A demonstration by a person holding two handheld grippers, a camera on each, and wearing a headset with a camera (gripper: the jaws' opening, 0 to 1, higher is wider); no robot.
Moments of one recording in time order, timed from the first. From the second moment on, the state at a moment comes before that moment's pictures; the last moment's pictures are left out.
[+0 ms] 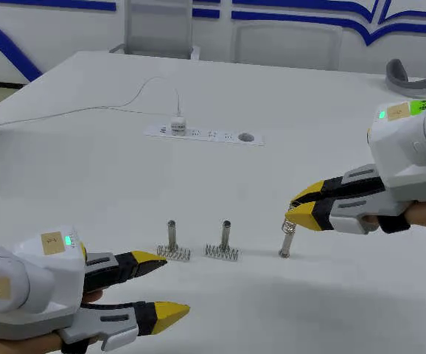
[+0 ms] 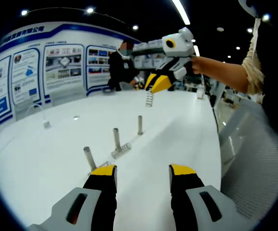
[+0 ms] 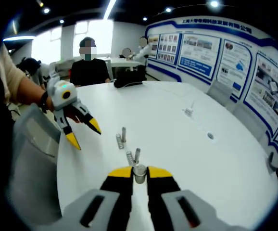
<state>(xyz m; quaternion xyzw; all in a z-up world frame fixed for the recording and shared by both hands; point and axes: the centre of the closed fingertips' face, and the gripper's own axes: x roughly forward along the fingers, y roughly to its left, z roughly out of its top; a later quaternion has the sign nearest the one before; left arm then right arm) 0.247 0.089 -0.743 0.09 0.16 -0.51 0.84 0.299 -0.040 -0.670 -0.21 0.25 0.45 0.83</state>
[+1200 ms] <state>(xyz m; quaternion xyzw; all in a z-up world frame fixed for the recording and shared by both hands) 0.246 0.094 -0.746 0.08 0.16 -0.50 0.85 0.336 -0.062 -0.710 -0.18 0.29 0.38 0.86</state>
